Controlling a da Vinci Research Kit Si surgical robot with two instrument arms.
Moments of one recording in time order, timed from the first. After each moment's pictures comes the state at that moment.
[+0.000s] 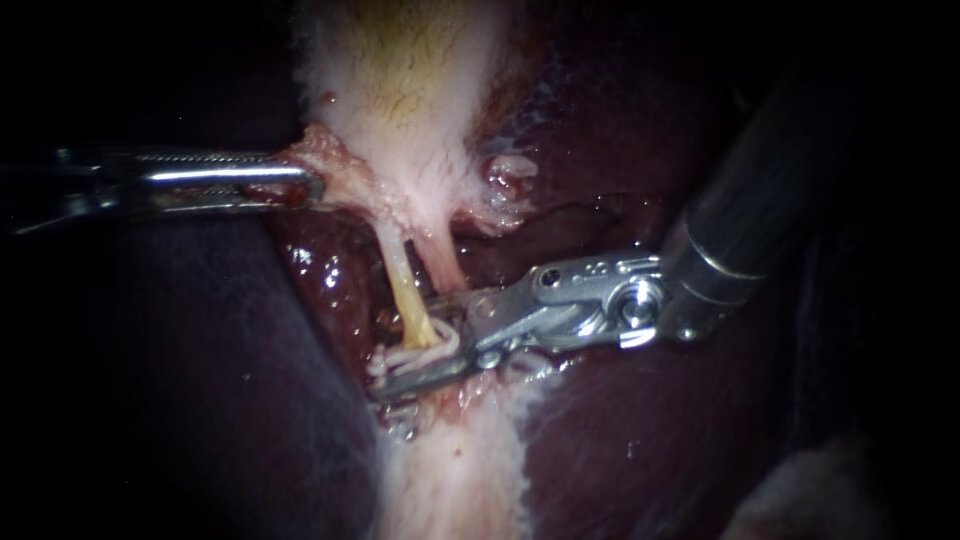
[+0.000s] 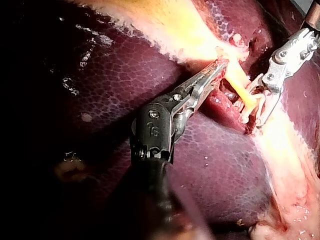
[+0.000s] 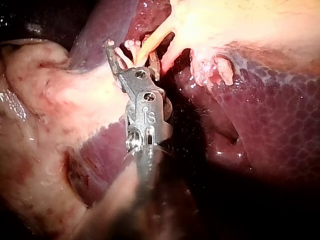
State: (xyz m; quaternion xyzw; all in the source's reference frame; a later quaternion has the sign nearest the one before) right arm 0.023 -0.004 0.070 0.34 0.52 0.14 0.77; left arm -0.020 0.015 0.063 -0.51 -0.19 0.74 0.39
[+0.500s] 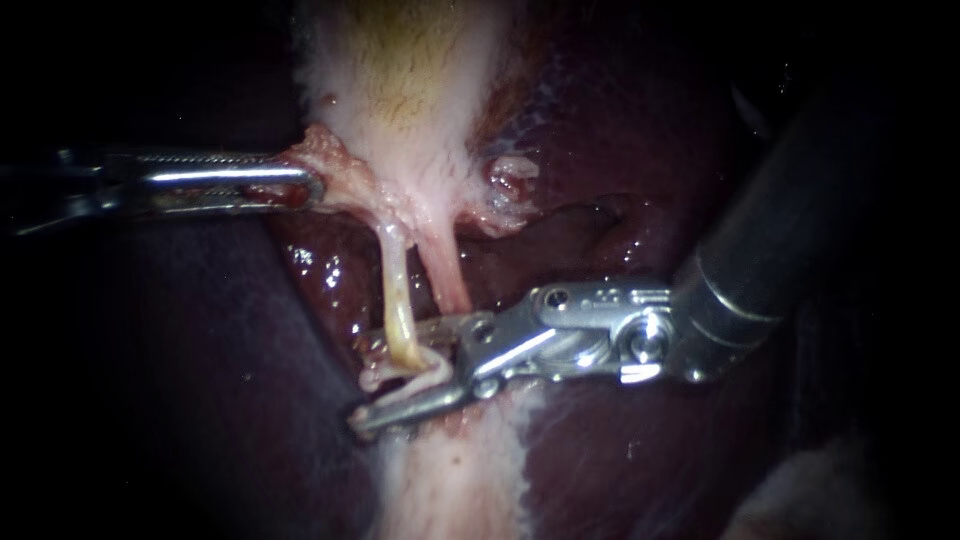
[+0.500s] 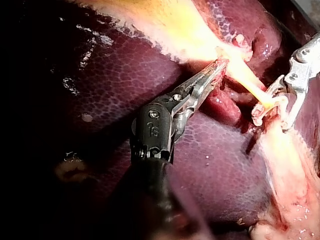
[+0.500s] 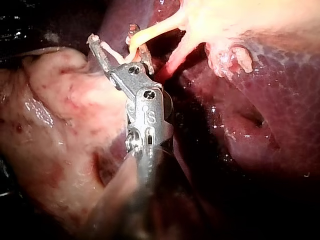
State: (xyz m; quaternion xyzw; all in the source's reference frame) right arm 0.024 -0.007 0.063 0.40 0.56 0.11 0.72; left arm -0.020 0.015 0.063 -0.51 -0.19 0.74 0.39
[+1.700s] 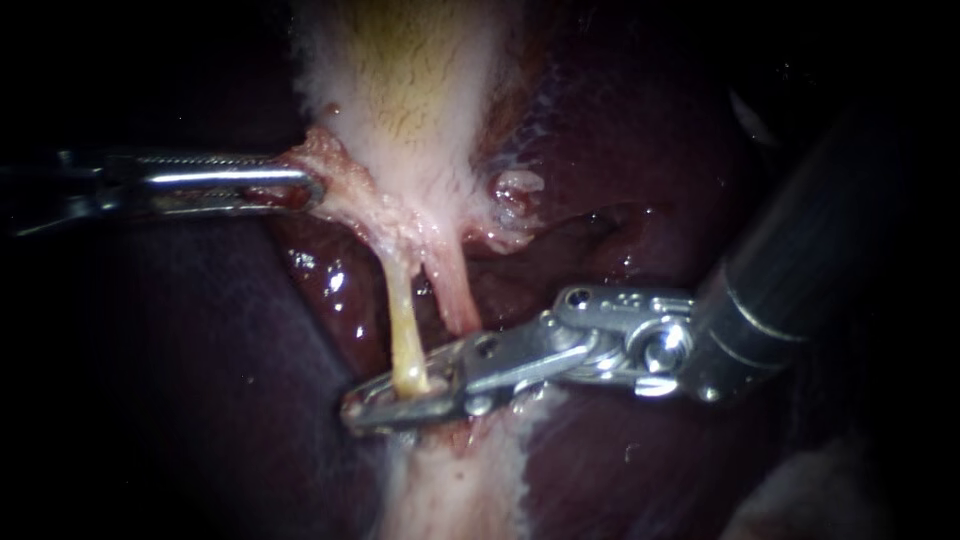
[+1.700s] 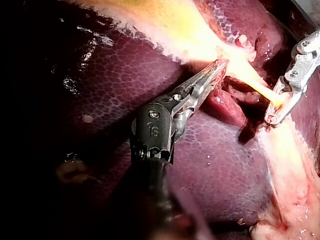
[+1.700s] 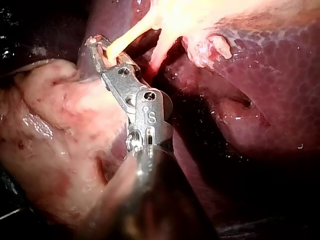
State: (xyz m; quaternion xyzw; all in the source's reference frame) right arm 0.022 -0.005 0.065 0.46 0.51 0.13 0.71; left arm -0.020 0.016 0.063 -0.51 -0.19 0.74 0.39
